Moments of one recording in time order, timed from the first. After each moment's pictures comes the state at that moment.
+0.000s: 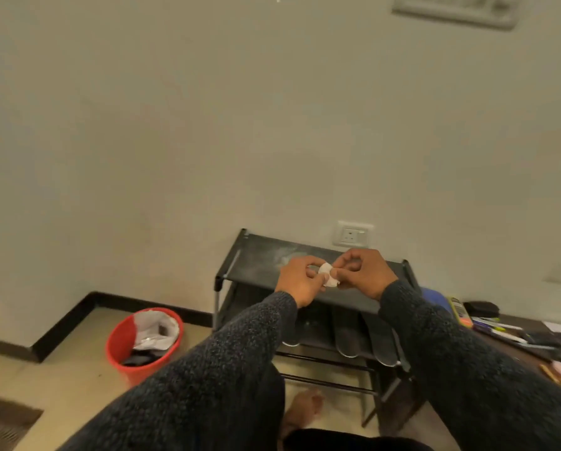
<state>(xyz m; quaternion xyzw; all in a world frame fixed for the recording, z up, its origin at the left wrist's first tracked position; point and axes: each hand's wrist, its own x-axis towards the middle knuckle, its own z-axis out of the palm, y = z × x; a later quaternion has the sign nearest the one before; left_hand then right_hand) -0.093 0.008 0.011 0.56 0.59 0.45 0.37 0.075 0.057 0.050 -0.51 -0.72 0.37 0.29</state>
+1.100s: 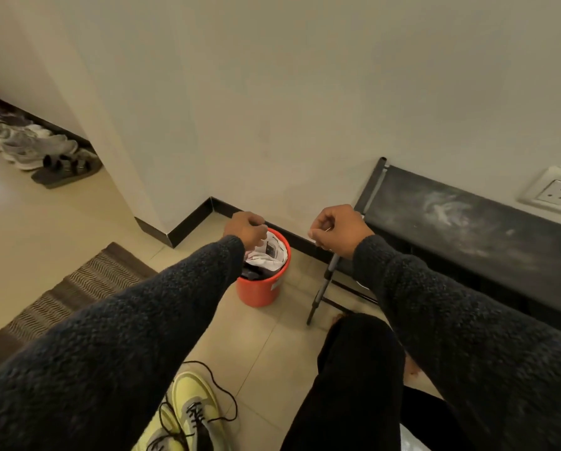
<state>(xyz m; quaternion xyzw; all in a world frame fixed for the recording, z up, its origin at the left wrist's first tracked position) -0.426 -0.053 -0.133 0.26 0.82 0.40 0.30 -0.234 0.055 -0.083 -0.39 -0.84 0.35 0.12</state>
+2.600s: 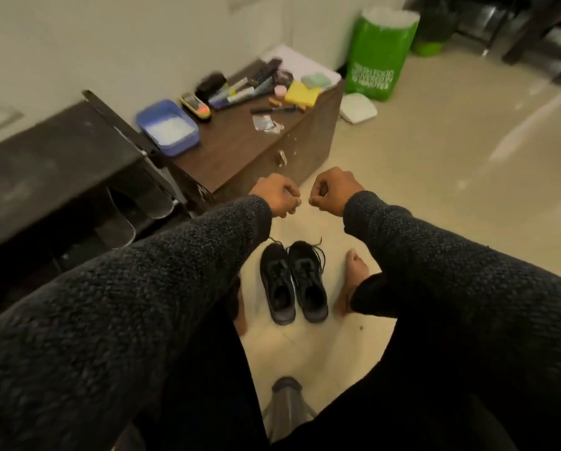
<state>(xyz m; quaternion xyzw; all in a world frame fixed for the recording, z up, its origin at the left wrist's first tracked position) 0.314 -0.034 -0.123 0.85 0.36 -0.02 0.37 0.450 -0.141 -0.124 -0.85 -0.43 0.23 0.19</state>
